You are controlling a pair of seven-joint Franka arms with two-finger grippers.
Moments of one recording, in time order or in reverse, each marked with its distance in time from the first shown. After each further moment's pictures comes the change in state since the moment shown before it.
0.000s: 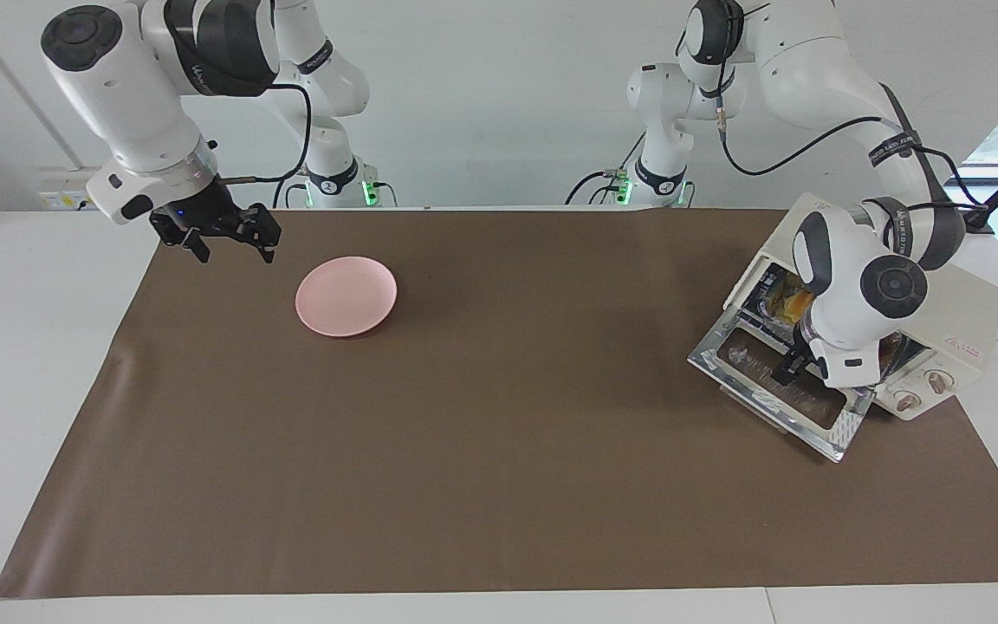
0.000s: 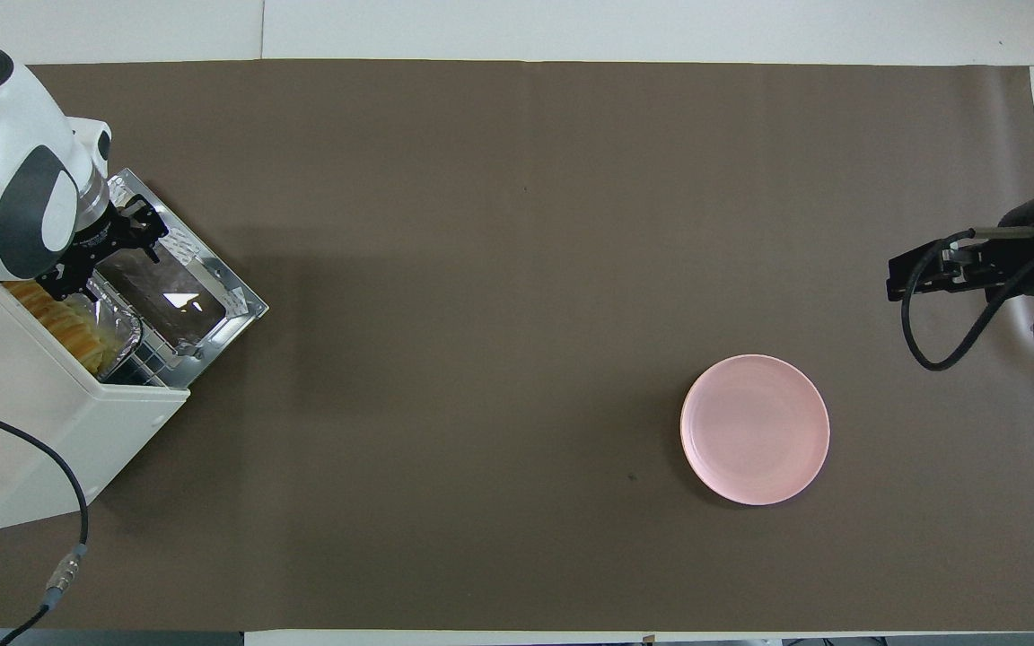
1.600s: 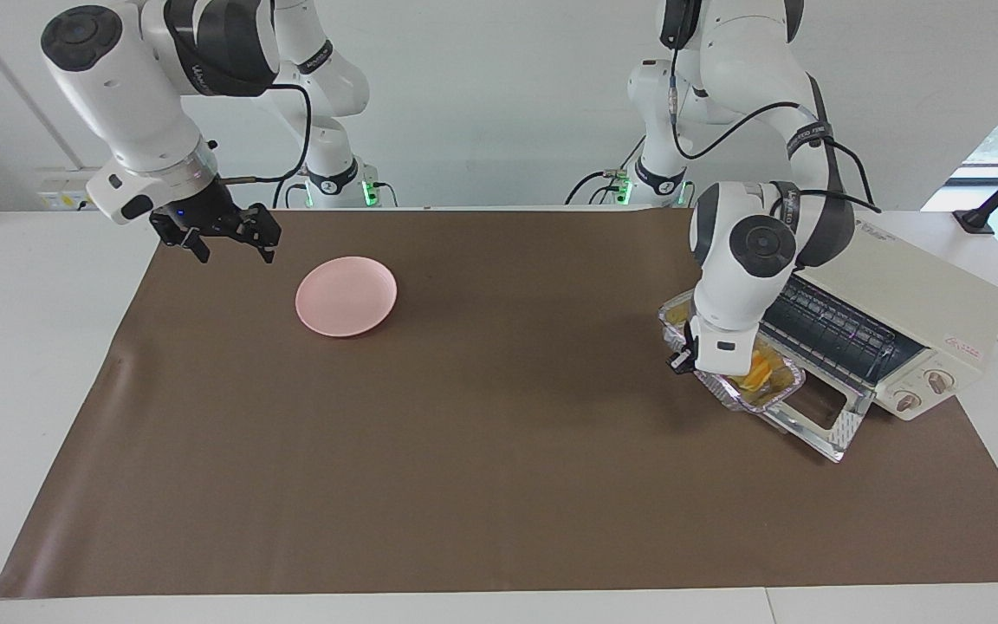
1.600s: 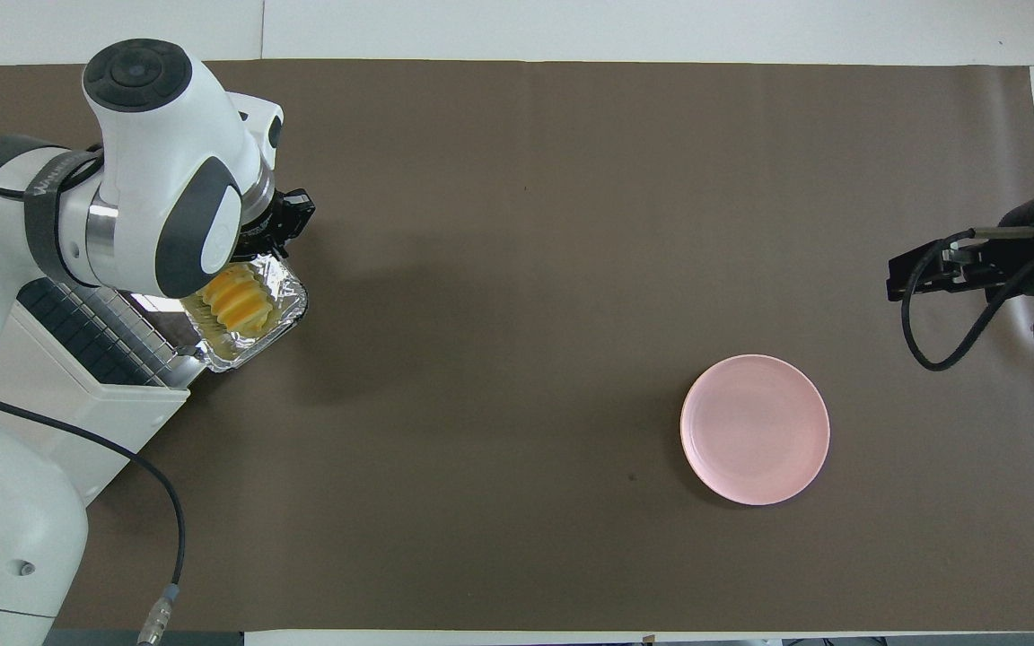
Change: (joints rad) left arm -0.259 -0.026 -0.024 0.048 -0.159 0.067 -0.029; right arm 0.000 0.000 0.000 0.000 0.000 0.000 0.000
